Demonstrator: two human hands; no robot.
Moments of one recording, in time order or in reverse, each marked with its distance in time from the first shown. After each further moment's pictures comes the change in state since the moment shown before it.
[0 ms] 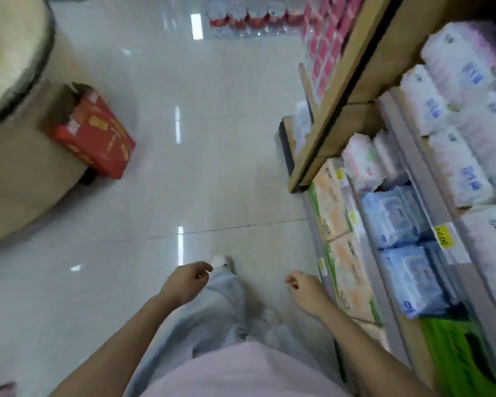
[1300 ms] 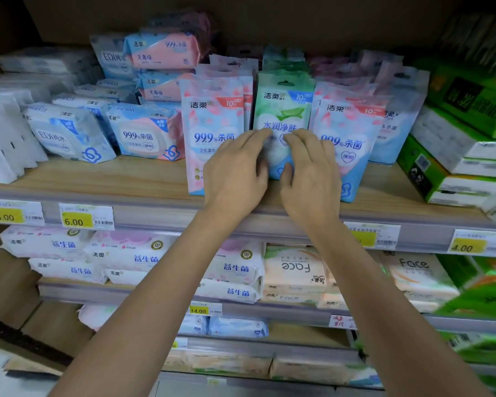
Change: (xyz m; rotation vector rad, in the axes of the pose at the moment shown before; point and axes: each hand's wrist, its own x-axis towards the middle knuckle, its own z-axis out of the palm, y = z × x) left_hand -0.127 0.634 0.063 0.060 0.270 1.871; right_hand -0.269 0.110 -0.340 -0.322 1.913 0.671
